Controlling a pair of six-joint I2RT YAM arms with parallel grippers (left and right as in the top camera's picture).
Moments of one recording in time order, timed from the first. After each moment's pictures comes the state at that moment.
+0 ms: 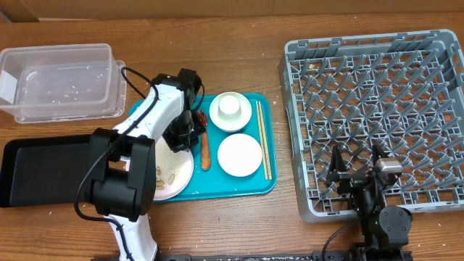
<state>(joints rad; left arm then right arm) -0.26 2.01 1.41 -1.16 0.03 -0.81 0.04 0.01 0.02 -0.03 -0.04 0.15</state>
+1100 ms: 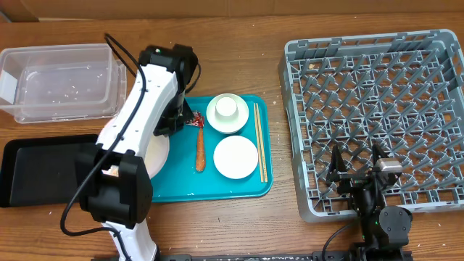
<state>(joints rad) -0.25 1.95 1.72 -1.55 -0.21 -0.77 0.04 0.01 0.02 -0.04 -0.04 0.15</state>
